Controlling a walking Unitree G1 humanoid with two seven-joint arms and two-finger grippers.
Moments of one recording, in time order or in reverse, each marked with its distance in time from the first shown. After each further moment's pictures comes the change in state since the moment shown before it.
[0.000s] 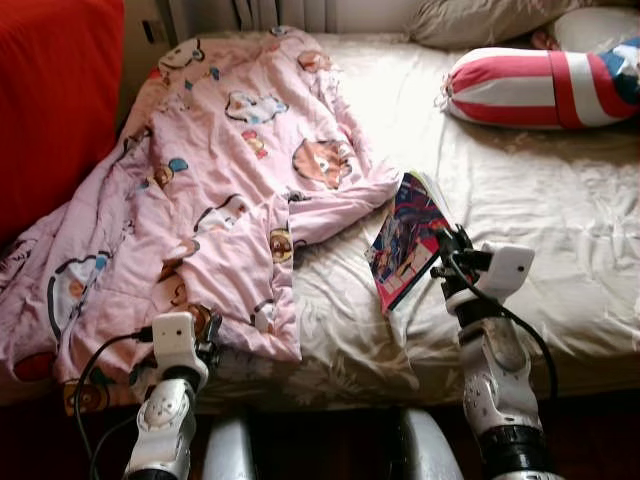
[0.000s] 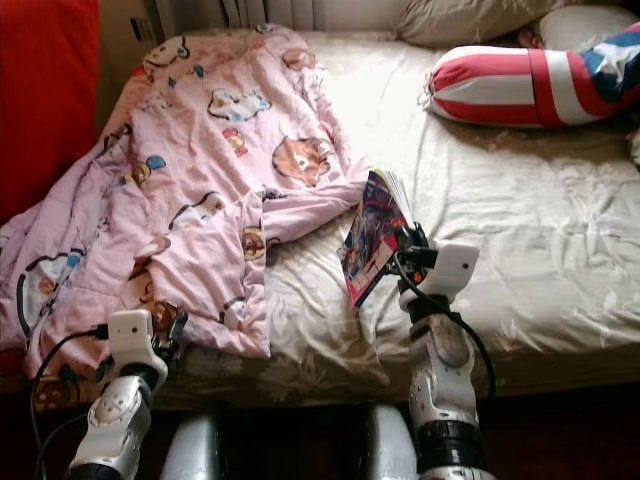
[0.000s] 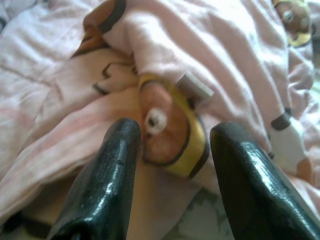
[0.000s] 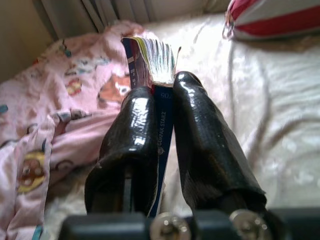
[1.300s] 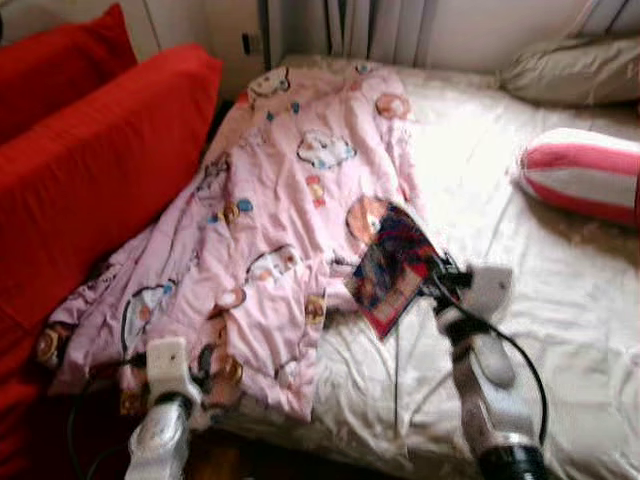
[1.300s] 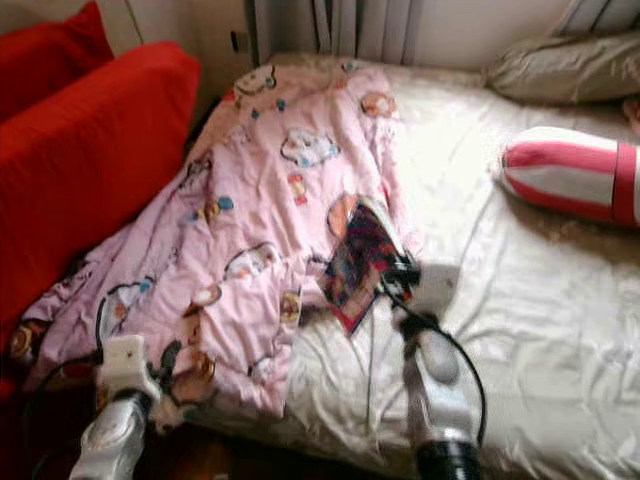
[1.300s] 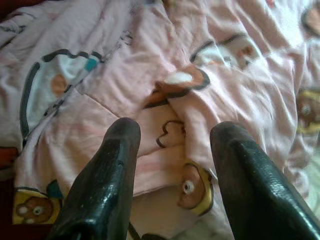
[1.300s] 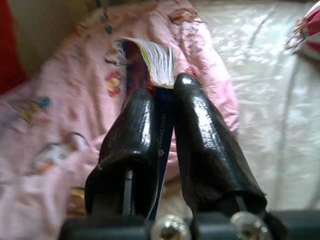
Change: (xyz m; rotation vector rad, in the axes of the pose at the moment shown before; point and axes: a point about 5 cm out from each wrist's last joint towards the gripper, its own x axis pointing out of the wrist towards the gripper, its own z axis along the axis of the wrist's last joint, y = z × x) left arm -0.006 0.004 -0.018 0.014 0.053 -0.005; right arm -0.015 -0.014 -0.021 -0.038 0.112 -0.090
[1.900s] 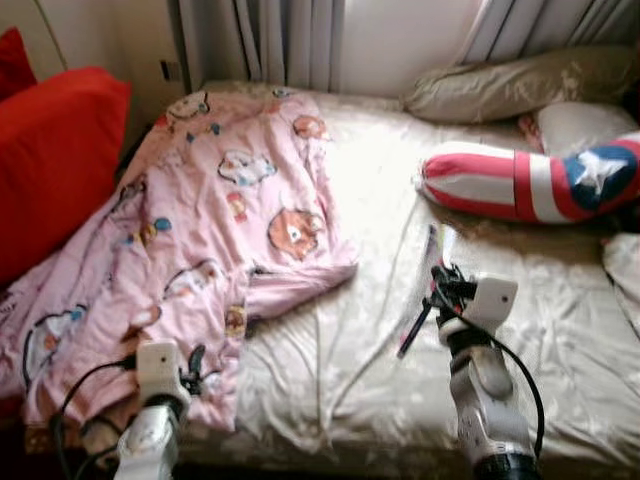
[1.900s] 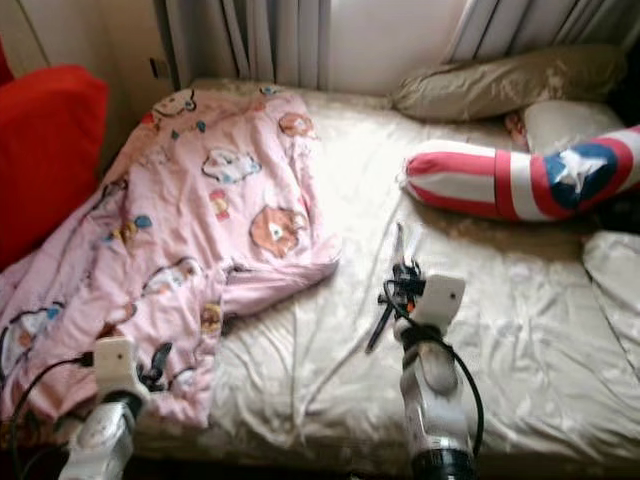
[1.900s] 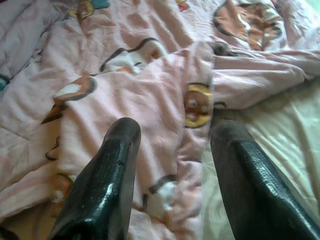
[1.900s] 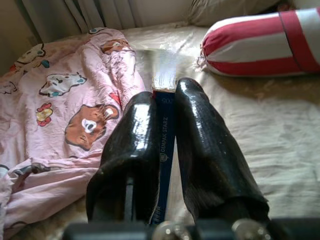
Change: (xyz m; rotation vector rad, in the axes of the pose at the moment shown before) left arm -0.005 0.019 -0.004 0.026 0.019 0.039; right arm 0.000 0.014 -0.004 0.017 -0.015 -0.004
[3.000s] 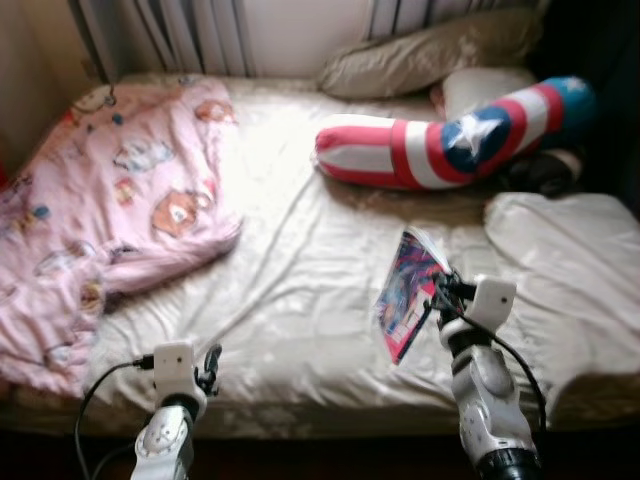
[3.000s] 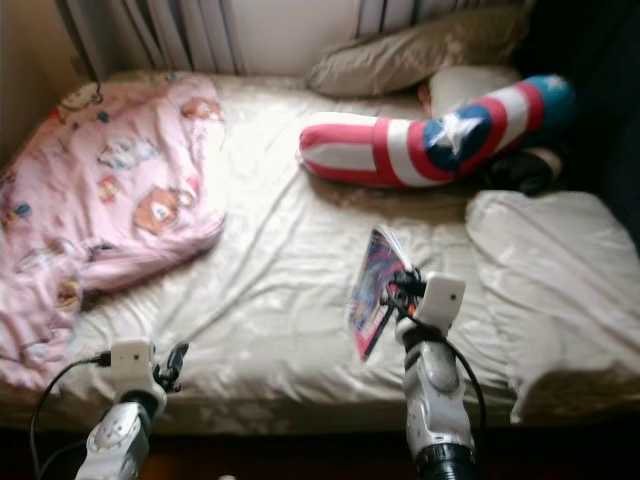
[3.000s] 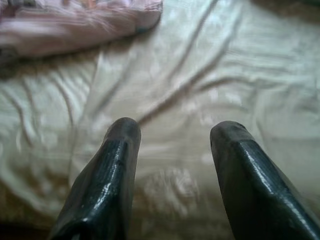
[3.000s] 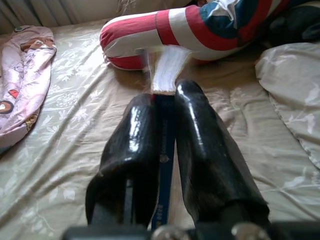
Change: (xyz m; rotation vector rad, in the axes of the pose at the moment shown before) left arm -0.004 -0.011 -0.007 -0.018 0.019 -0.027; right arm 0.000 -0.006 -0.008 0.021 0.037 -0.024
